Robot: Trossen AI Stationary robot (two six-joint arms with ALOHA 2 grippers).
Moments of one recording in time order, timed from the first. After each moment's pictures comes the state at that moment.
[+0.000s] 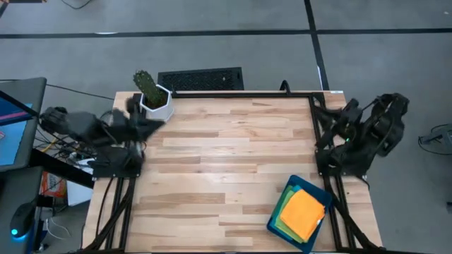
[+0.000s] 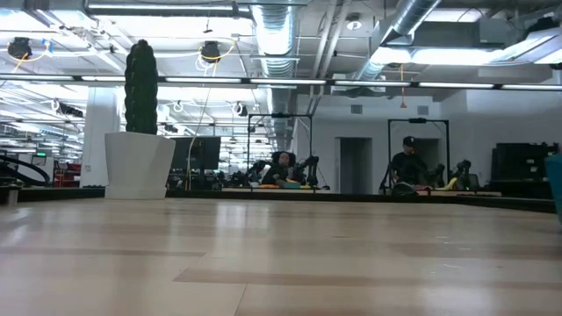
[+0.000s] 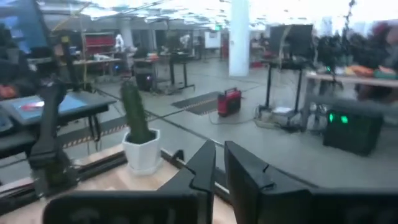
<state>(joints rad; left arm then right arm) -0.44 0.76 1.03 -0.23 -0.64 0.08 0.85 0.97 1.28 -1.56 1.55 1.22</state>
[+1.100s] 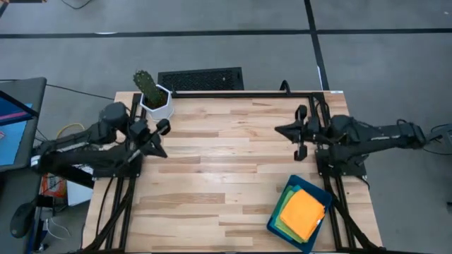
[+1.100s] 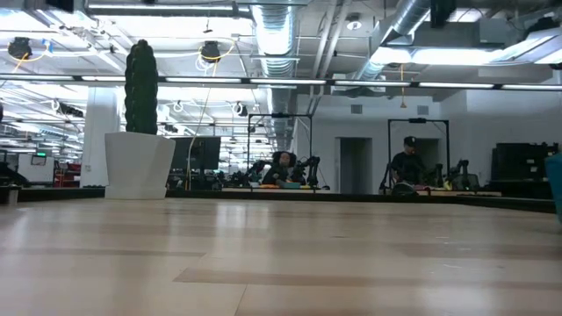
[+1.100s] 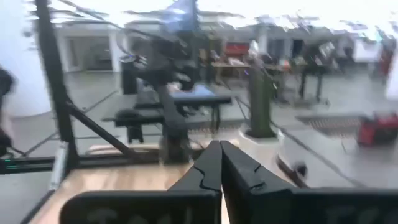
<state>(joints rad) 0.30 0.60 0.64 0.06 0.95 -0.20 0.13 0.69 0.62 0.12 0.20 -0.08</state>
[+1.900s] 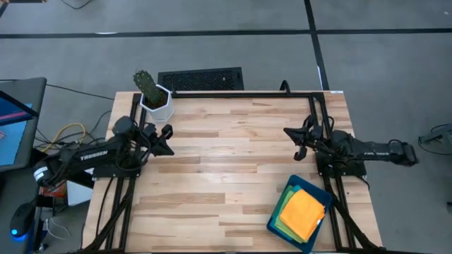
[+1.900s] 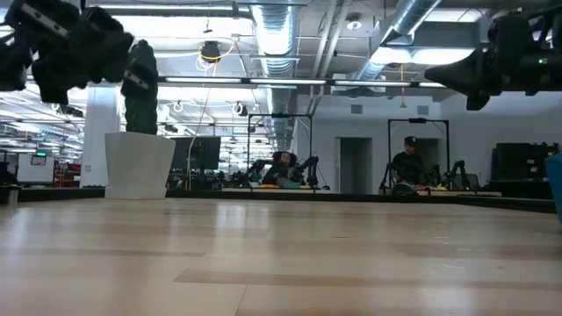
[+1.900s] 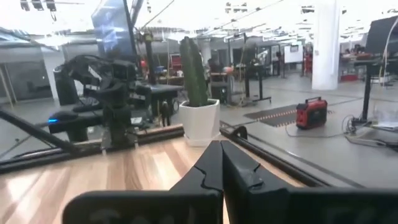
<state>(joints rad) 0.66 0.67 0.06 0.86 1.13 -0.43 -0.05 0.16 0.01 0.28 0.29 0.00</state>
